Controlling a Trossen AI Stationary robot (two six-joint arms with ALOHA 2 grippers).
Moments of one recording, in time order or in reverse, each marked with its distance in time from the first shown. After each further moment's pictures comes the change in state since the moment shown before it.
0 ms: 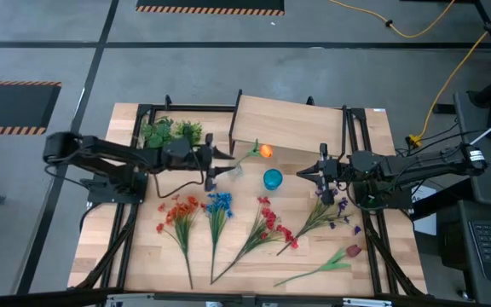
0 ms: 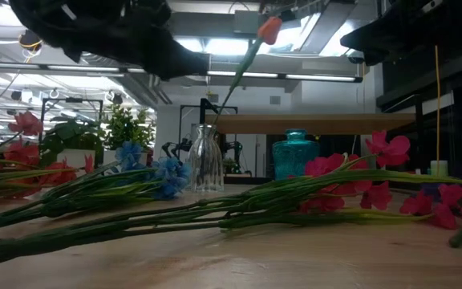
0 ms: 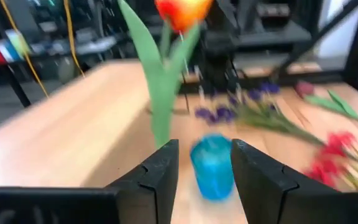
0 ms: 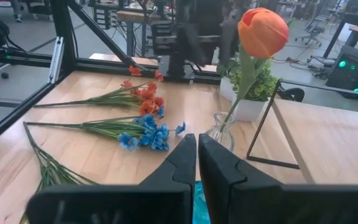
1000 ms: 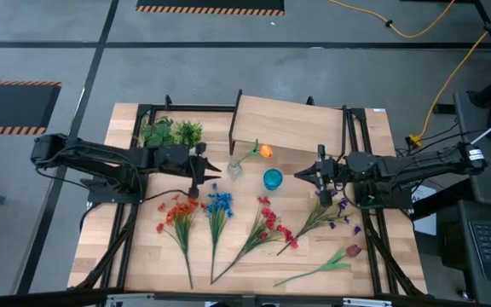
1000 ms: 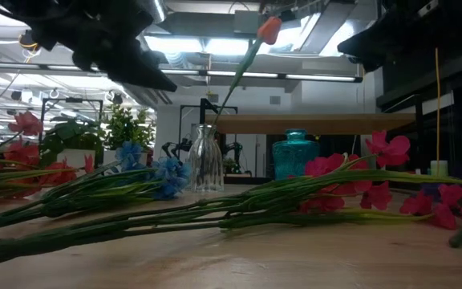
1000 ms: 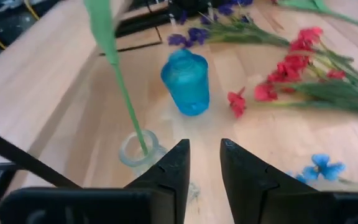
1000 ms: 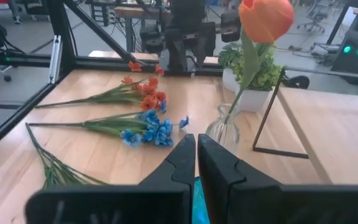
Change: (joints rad) left arm -0.055 -0.161 0.000 -0.440 -0.002 0.168; right arm 0.000 0.046 0.000 0.007 0.000 0.055
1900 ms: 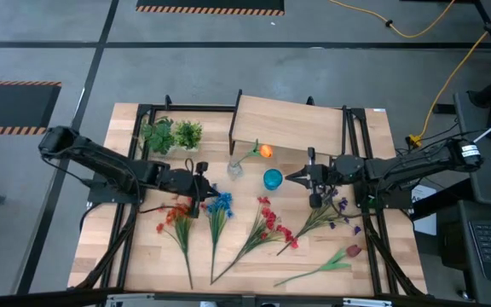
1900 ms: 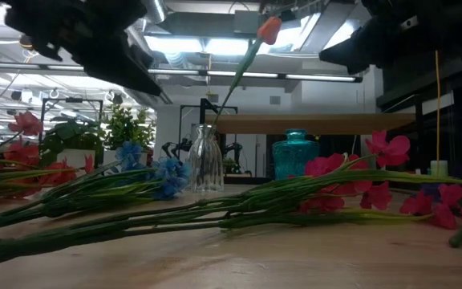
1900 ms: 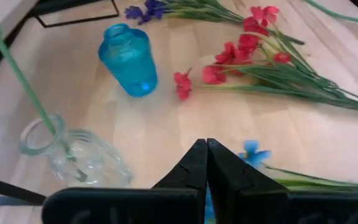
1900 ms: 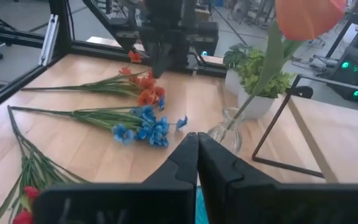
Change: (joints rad) left arm -0.277 0.094 0.049 -0.073 -0.203 -0.221; right arm 0.000 0.191 0.000 0.198 -0.003 -0.107
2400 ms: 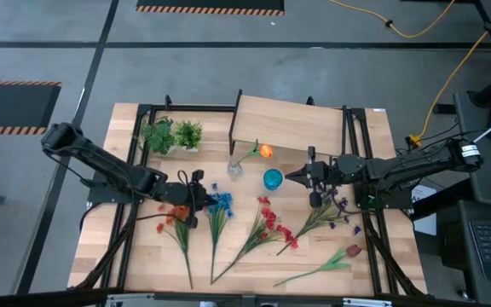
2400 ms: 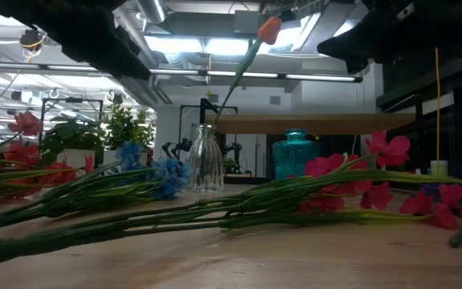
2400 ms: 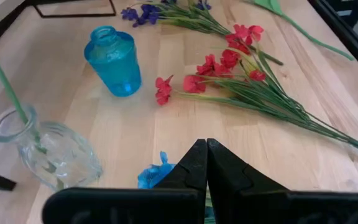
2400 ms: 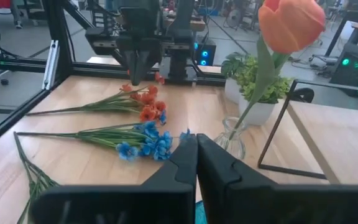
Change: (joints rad) left arm -0.157 0.010 0.033 -0.031 -0.138 -0.202; right arm 0.000 0.000 0.000 0.046 0.000 0.075
